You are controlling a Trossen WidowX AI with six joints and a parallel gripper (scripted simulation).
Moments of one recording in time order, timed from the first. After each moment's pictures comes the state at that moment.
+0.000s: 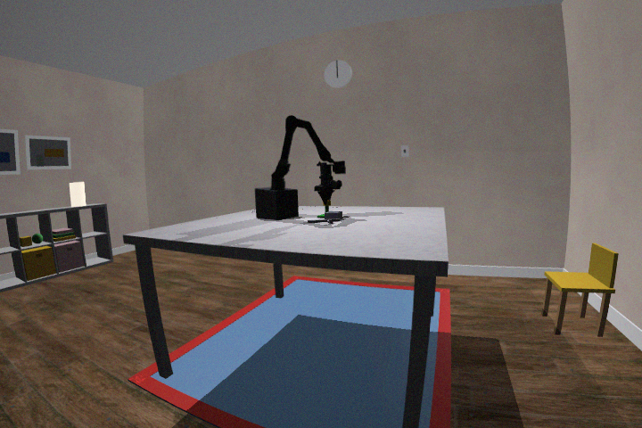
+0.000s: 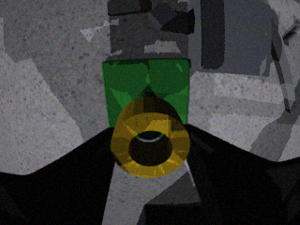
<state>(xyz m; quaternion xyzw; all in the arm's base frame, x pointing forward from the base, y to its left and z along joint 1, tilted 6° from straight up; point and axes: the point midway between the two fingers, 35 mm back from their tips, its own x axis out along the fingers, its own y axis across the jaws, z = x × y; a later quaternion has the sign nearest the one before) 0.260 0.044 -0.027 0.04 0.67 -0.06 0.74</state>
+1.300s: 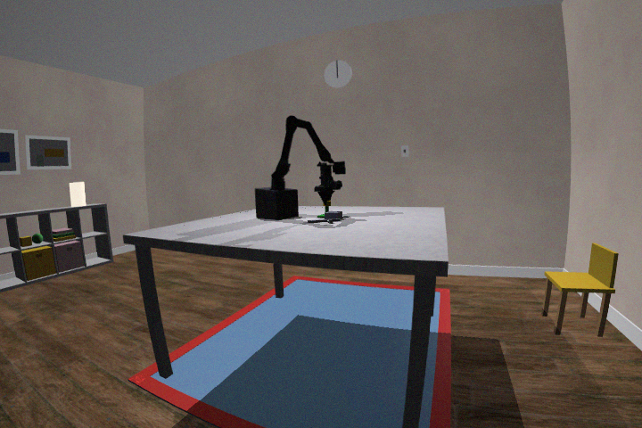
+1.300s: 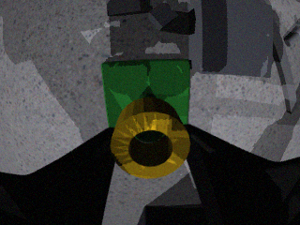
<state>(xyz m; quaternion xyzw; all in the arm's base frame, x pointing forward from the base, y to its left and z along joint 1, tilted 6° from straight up) 0.261 0.044 -0.029 0.04 0.67 -0.07 0.74</state>
